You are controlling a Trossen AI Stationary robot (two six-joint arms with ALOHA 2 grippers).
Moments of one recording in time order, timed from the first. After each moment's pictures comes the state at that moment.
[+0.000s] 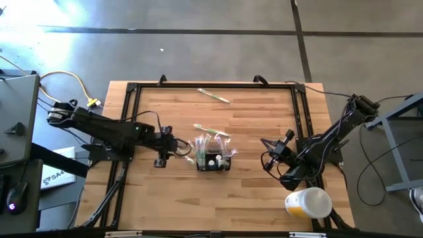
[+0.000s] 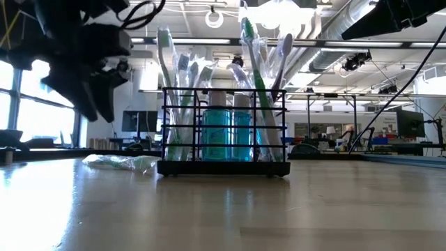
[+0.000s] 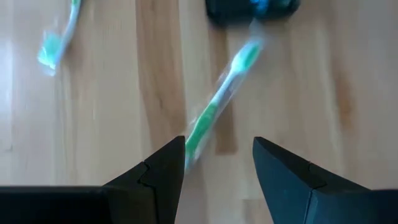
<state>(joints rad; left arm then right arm) -0.16 1.12 0.69 -0.58 -0.11 -0.04 0.73 1.19 0.77 -0.71 1.30 0.81</state>
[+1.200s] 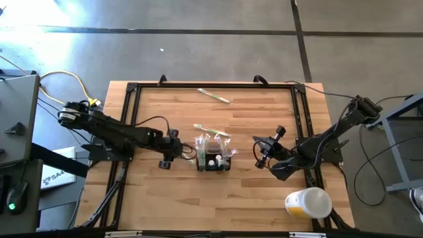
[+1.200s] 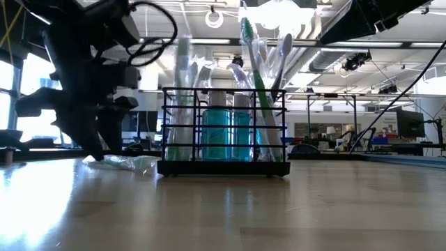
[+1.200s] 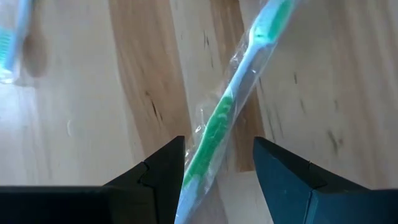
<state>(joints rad) -0.14 1.32 0.60 -0.35 -0.14 0.10 0.58 1.19 0.77 -0.44 1.14 0.52</state>
